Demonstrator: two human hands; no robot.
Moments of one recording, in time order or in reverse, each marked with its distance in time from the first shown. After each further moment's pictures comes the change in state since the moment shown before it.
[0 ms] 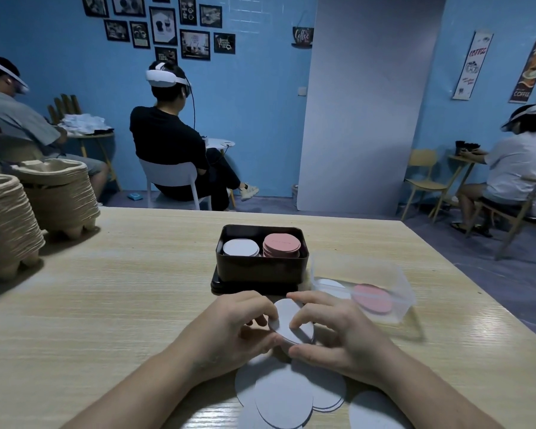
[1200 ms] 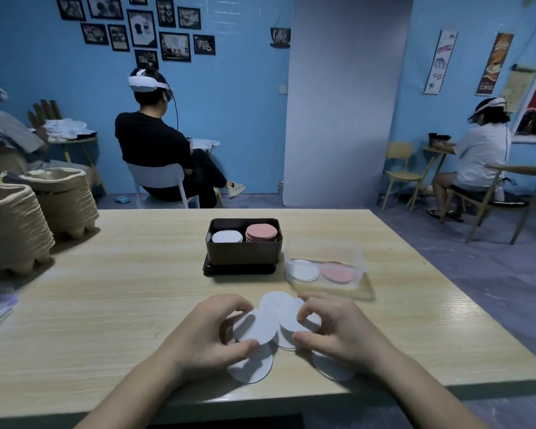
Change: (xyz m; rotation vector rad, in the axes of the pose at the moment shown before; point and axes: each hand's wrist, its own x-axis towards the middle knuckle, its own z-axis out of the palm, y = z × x) left_hand -0.044 0.054 -0.009 0.008 -0.042 -0.197; right_hand -0.069 -0.032 -0.013 -0.046 0.094 0.154
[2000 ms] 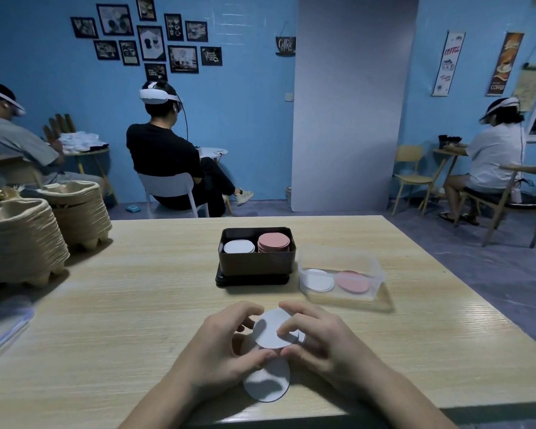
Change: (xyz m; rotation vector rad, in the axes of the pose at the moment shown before) left_hand -0.003 -0.003 0.001 -0.127 0.089 -0.032; right_hand 0.018 -0.022 0.033 0.038 -0.052 -0.130
